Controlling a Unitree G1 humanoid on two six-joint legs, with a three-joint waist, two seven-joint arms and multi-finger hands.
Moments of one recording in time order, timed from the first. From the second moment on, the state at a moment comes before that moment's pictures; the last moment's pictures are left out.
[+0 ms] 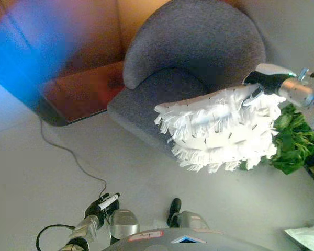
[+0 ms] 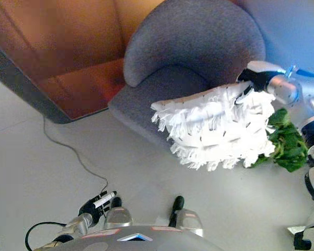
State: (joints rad) left arm 0.05 0.27 -0.03 1.15 -0.46 -0.06 -0.10; right arm -0.96 -1.06 0.77 0.72 -0.23 -0.10 0.35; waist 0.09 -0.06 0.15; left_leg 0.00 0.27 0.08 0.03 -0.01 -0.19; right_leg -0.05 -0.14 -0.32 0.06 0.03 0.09
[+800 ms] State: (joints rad) left arm 0.10 0.29 -0.05 1.13 -0.47 -0.11 -0.17; right arm -1.18 -0.99 0.81 1.19 -0.12 0.09 0.38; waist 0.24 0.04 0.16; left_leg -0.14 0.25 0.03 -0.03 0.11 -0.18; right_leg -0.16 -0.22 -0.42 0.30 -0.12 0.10
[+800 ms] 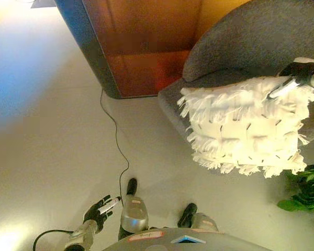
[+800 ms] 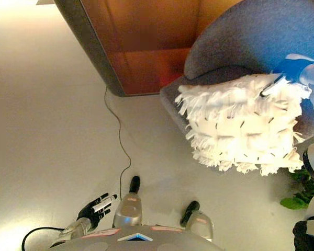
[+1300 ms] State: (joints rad) left arm 0.10 0.28 -0.07 1.09 -0.51 -0.14 -0.19; right arm -1.29 -0.99 0.78 1.25 -0.17 0.19 0.22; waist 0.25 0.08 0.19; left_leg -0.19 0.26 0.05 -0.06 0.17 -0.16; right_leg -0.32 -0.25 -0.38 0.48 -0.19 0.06
